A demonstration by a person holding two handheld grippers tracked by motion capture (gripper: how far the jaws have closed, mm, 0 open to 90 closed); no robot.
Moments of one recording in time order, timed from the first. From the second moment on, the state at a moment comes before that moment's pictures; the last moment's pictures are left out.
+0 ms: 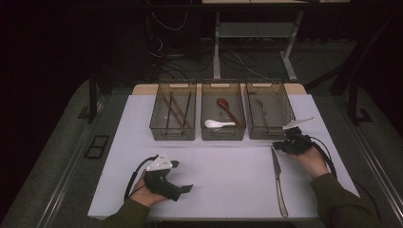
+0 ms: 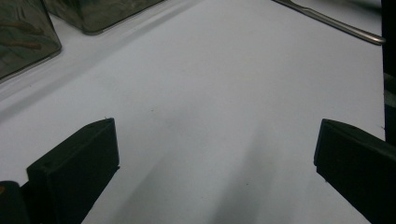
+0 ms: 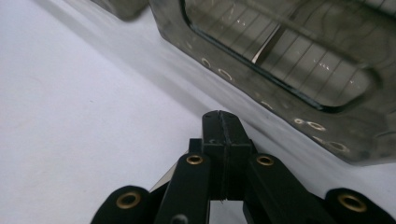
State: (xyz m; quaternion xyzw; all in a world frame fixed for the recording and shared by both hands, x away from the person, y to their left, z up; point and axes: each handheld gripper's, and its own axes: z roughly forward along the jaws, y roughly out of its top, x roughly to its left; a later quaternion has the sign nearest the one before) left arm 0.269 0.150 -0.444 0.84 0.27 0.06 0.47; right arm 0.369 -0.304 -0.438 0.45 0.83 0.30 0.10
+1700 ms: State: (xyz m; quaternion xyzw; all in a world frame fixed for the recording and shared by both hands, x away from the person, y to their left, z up) left arm 0.269 0.150 -0.443 0.84 0.27 0.06 0.47; right arm 0.329 -0.235 -0.417 0.35 0.89 0.30 0.02
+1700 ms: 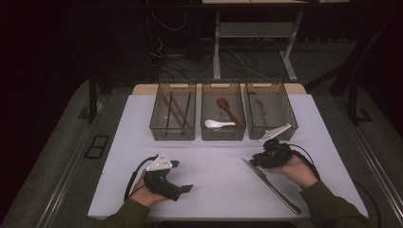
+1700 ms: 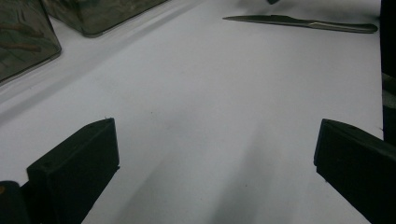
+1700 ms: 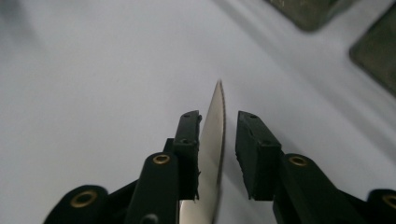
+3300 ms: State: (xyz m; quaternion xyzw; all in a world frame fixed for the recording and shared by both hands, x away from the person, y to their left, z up) left arm 0.269 0.147 -0.444 0.84 0.27 0.06 0.47; right arm 0.287 -0.226 -0.419 0.28 0.96 0.06 0.00
